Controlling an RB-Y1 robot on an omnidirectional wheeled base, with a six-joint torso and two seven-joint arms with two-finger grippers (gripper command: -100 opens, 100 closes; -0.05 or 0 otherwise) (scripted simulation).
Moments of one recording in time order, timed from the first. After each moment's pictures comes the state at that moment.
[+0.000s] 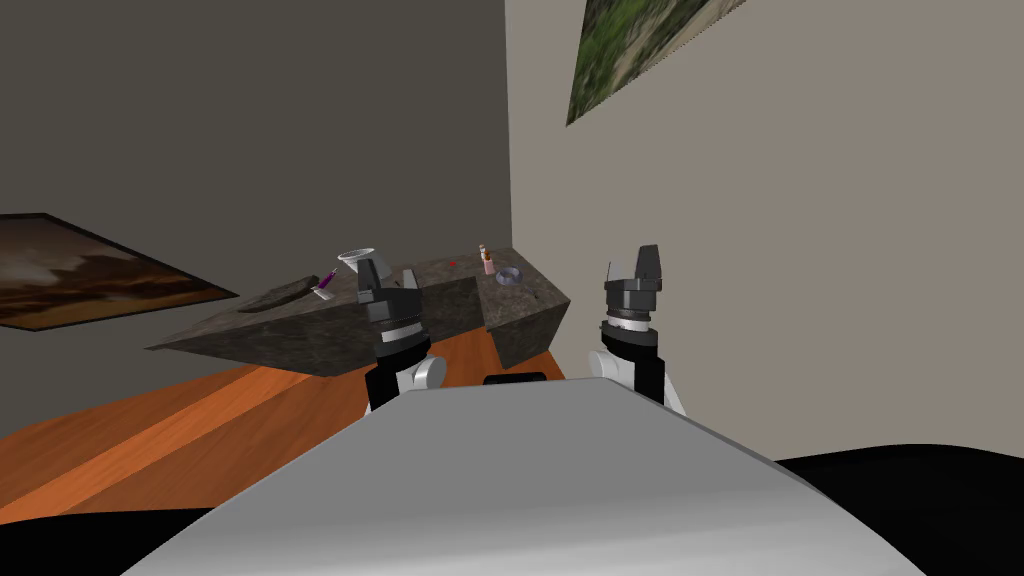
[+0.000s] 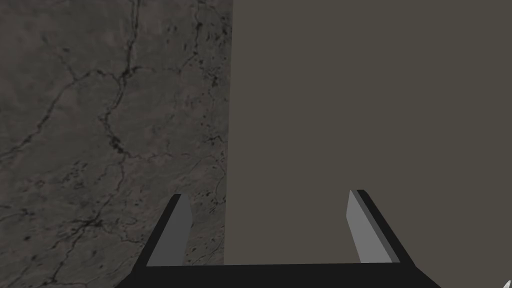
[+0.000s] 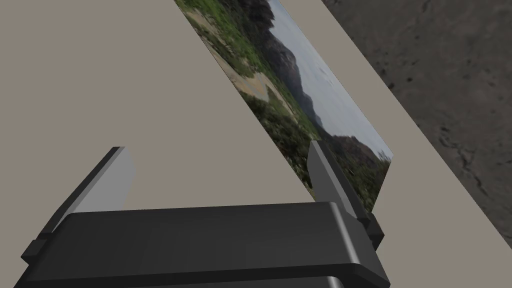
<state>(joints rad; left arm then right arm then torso) 0.47 -0.03 -0.05 -2.38 0.10 -0.49 -0.13 0.50 0.00 -0.06 -2.38 0.03 -0.53 0.16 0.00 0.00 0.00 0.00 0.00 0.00</state>
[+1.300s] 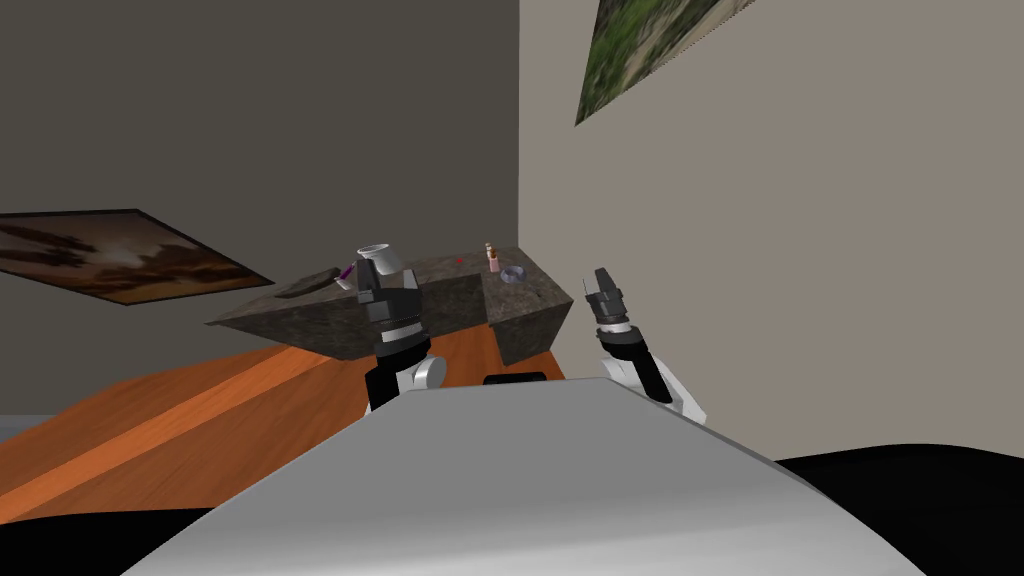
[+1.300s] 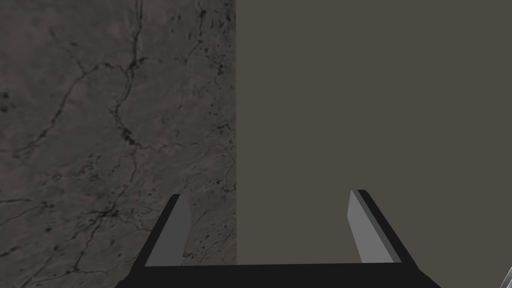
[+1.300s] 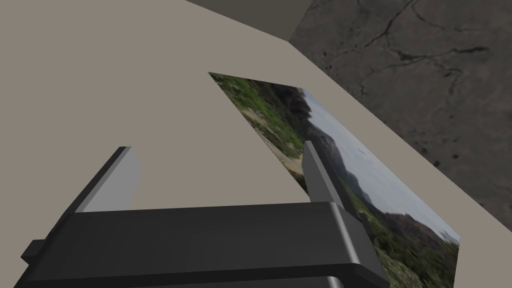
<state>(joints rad) 0.47 -0.03 -0.05 -2.38 0.10 -0.49 -0.13 0.51 -0.34 -0.03 -2.21 -0.03 -0.54 0.08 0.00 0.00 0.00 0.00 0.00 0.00</state>
